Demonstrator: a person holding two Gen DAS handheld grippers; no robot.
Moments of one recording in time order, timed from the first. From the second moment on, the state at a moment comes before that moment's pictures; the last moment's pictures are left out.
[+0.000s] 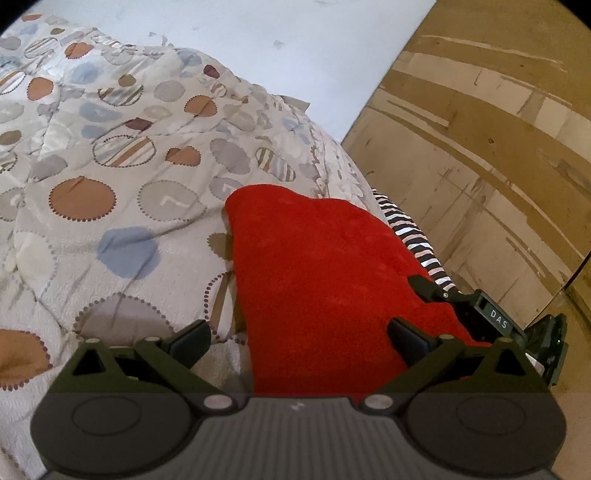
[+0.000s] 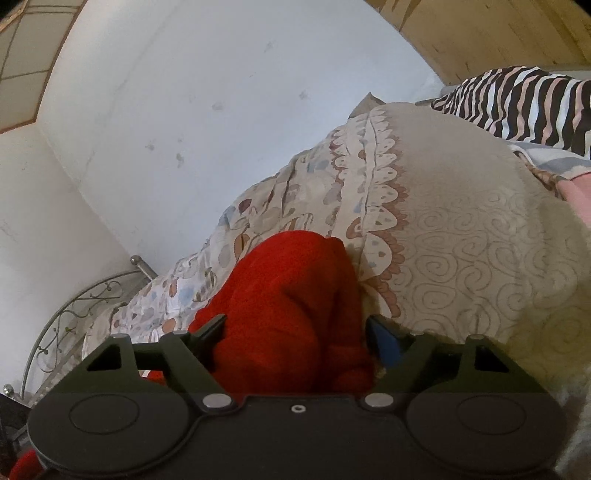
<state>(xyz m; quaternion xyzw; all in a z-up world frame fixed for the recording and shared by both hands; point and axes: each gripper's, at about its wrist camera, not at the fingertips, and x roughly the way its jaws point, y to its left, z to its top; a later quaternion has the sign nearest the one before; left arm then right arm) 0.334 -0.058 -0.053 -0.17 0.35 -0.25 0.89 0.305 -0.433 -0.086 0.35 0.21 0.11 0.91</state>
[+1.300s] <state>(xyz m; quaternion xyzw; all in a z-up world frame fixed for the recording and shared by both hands) 0.345 -0.049 -0.067 -0.21 0.37 -0.27 0.86 0.345 -0.416 -0.066 0.25 0.29 0.13 0.91</state>
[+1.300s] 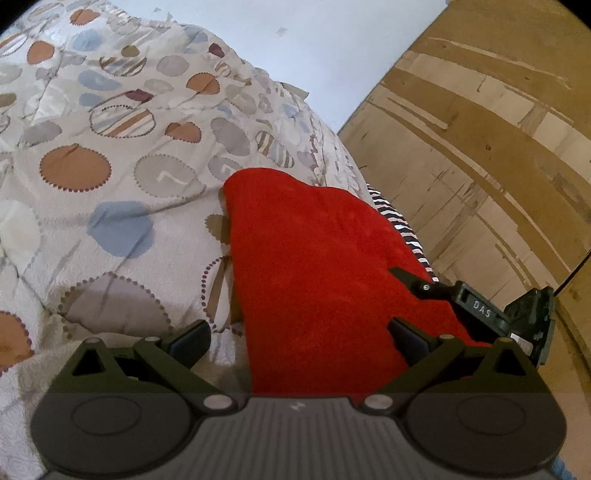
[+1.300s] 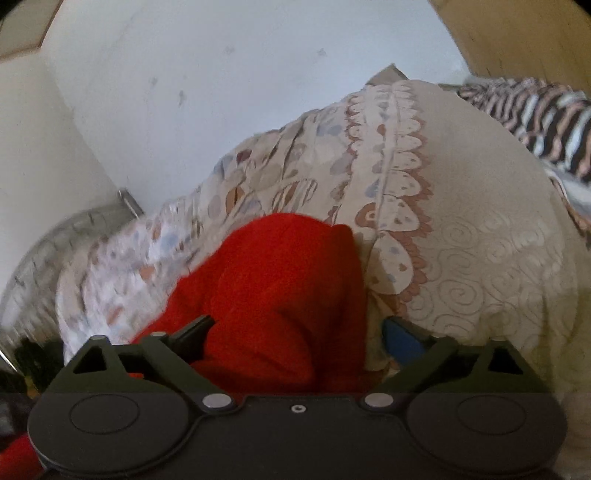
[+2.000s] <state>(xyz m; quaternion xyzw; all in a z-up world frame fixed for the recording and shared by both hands) 0.351 -0.048 -0.075 -0.23 0.37 -0.29 0.85 0.342 -0.426 -0.081 0.27 0.26 0.14 0.91</state>
